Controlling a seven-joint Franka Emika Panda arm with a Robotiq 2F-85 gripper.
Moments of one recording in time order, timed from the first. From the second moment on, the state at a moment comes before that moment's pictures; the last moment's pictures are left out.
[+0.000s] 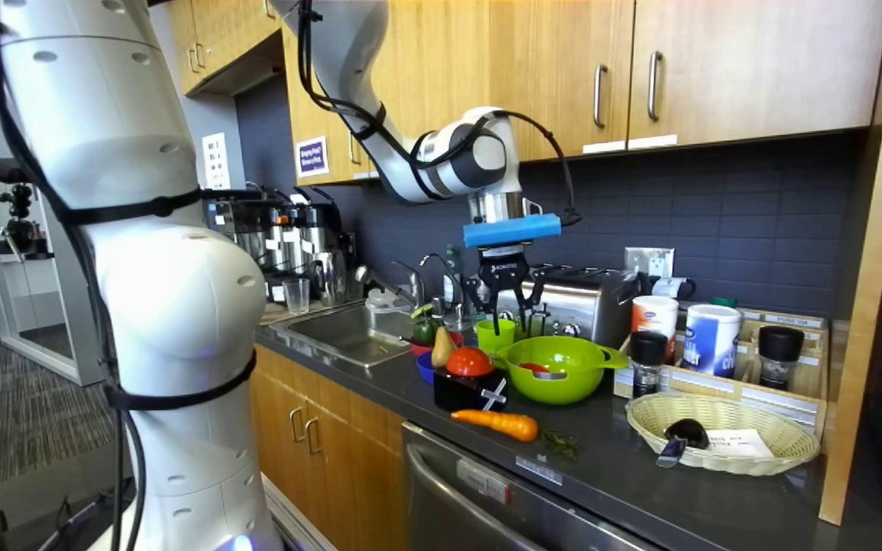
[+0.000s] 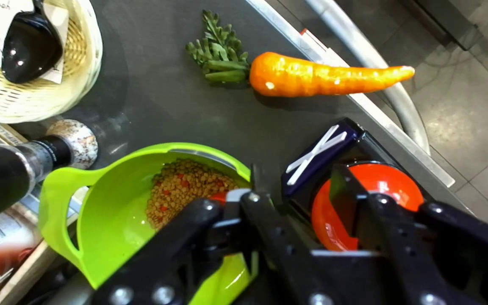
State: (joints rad) arm -0.08 -0.21 -0.10 -2.50 -0.22 2.34 -0.70
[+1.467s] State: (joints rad) arm 0.07 -0.29 -0.08 -2.68 -0.16 2.56 -0.70
